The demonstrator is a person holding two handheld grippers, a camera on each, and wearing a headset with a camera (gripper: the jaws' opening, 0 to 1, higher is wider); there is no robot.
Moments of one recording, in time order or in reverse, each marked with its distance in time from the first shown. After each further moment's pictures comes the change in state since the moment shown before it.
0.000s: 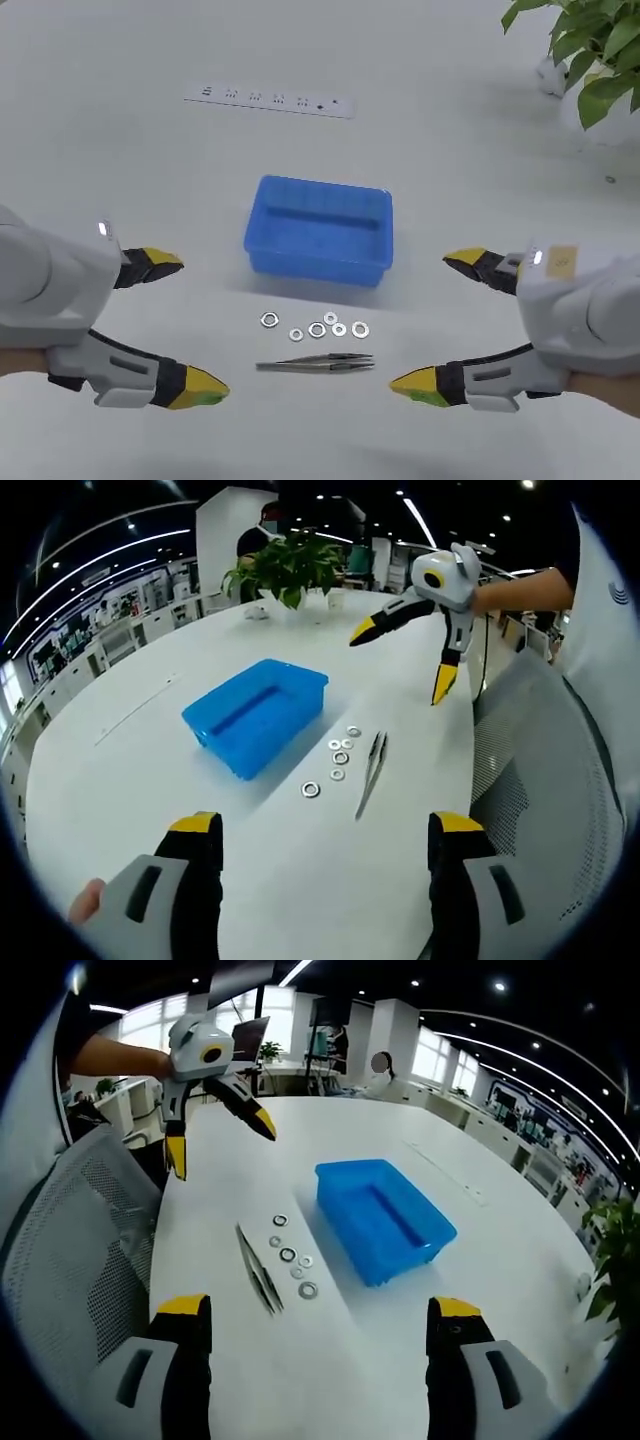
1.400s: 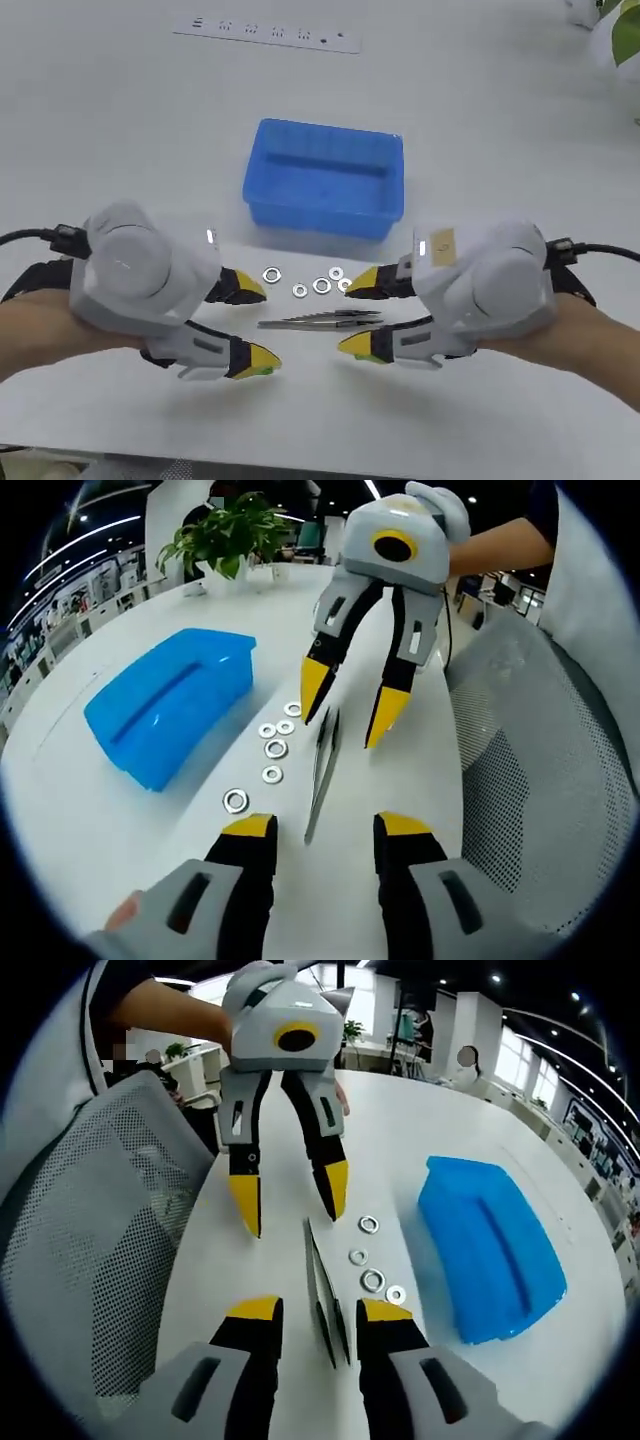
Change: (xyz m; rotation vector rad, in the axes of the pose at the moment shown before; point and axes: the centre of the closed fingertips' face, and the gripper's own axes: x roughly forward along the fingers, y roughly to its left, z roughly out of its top) left arm 0.069 -0.042 -0.021 0.069 0.103 -0.218; right arm 0.073 0.068 -0.002 -0.181 0.088 0.322
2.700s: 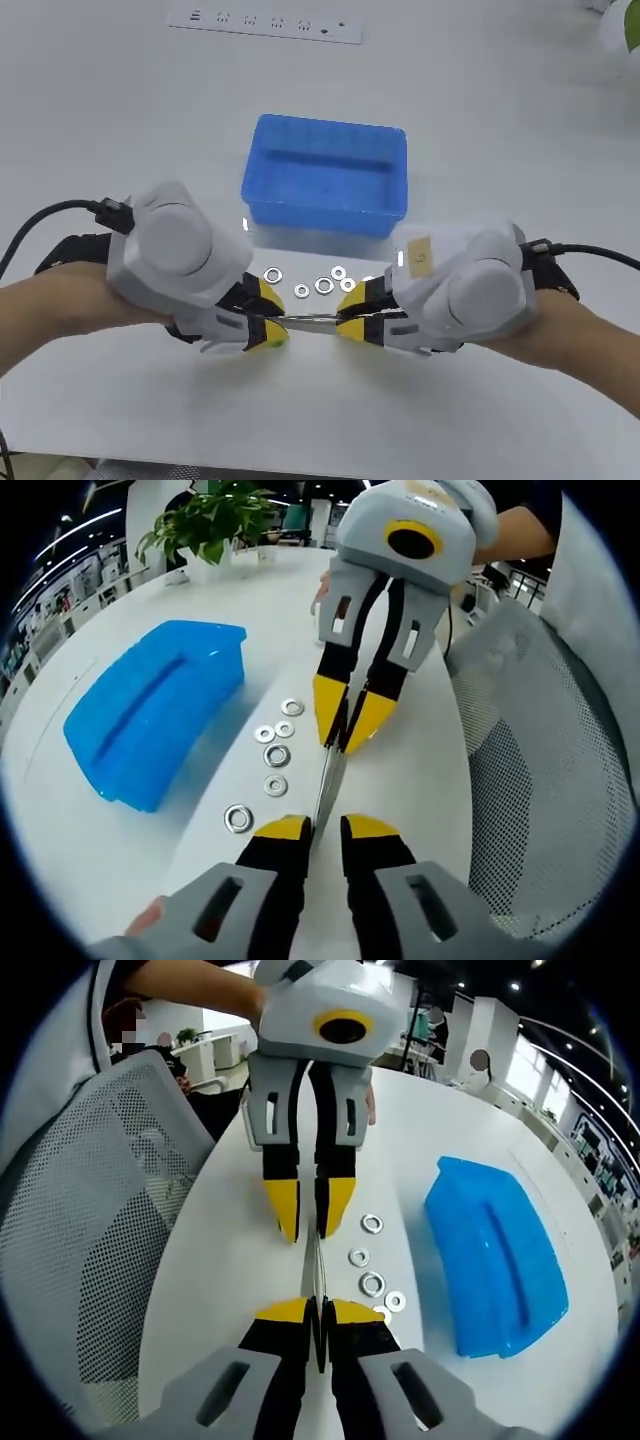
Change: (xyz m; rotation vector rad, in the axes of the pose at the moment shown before) left arm 0.013 0.006 0.003 0.028 0.089 -0.055; right arm 0.006 -0.002 -0.003 -0.068 0.027 0.001
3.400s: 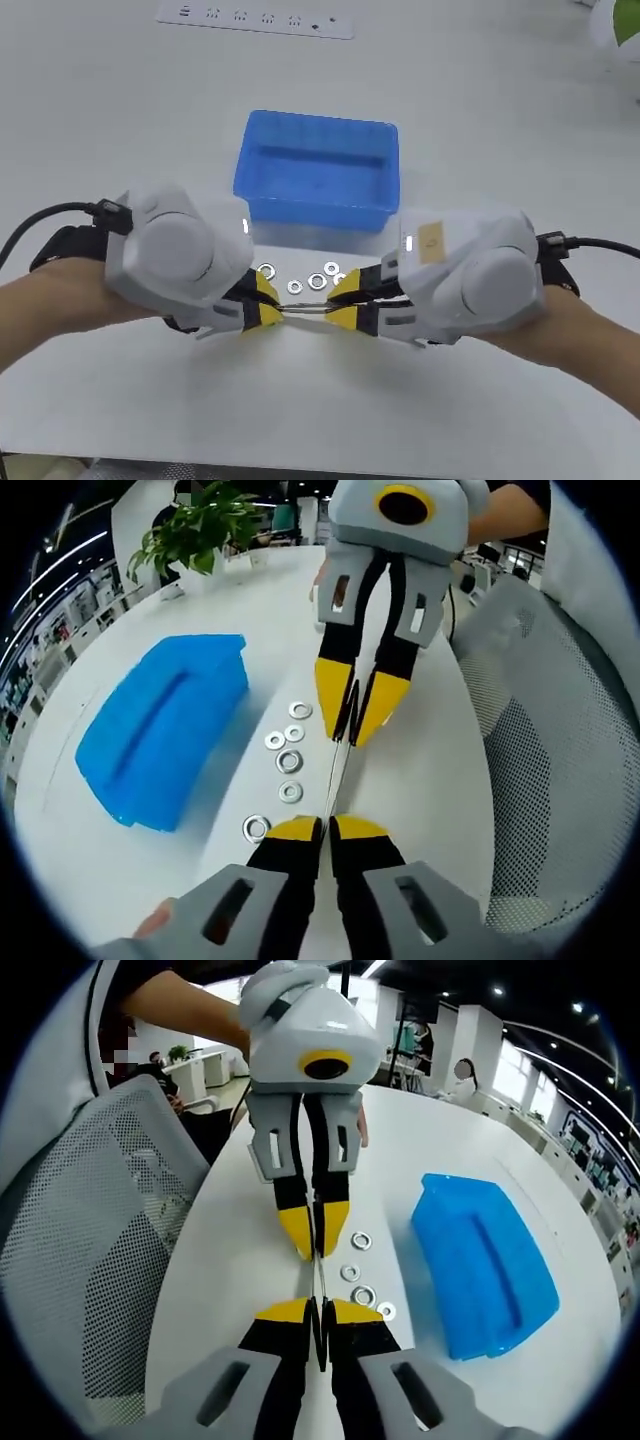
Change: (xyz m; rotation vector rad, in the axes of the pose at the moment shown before) left arm 0.000 0.010 0.002 0.185 0.032 0.077; right arm -0.006 -0.004 0.012 0.031 -0.073 -0.039
